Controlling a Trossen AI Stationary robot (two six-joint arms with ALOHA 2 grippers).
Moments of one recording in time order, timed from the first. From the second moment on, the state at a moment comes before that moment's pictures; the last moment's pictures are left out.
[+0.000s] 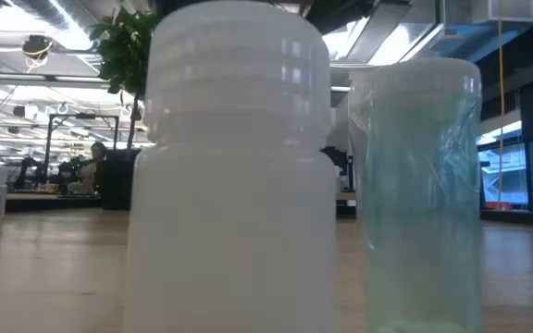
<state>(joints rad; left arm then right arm) 0.31 1.63 1.79 -1.54 -0.16 0.14 0.13 1.48 1.43 -0.70 0.53 0.12</state>
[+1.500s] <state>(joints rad) -0.64 1.23 1.06 -1.02 -0.56 -0.71 0.40 1.62 1.45 -0.61 0.13 0.05</state>
